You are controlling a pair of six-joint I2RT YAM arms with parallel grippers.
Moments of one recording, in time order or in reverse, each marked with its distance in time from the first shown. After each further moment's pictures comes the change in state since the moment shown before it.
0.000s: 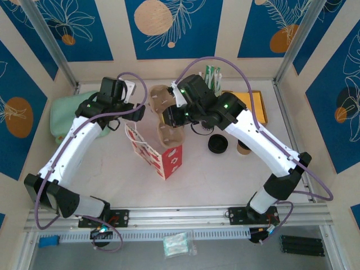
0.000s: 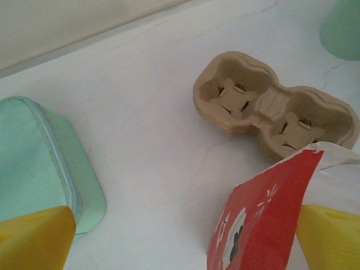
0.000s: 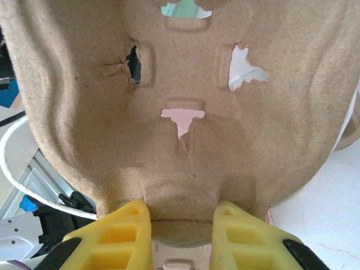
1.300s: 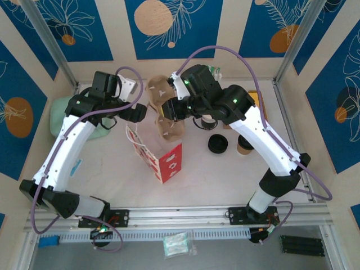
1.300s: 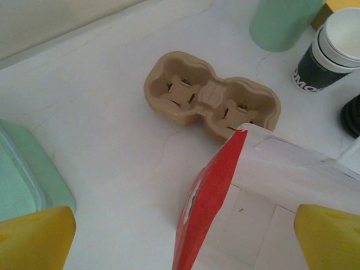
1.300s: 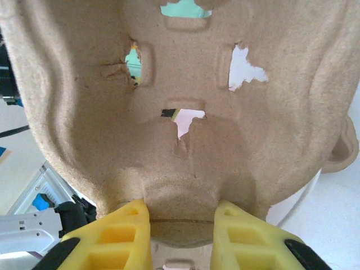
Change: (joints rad) left arm 0.000 -0.002 0.164 -0.196 0.204 0.050; right arm 0.005 0.051 0.230 -0.117 0.001 -0.045
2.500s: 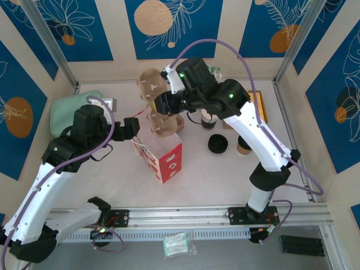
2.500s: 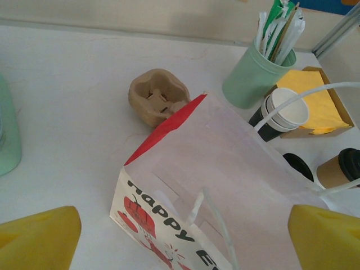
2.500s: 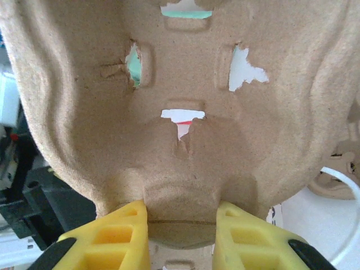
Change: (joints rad) left arm -0.142 -0.445 -0.338 0.142 -0.130 -0.498; right arm 0.018 0.128 0.220 -0.054 -0.044 -0.016
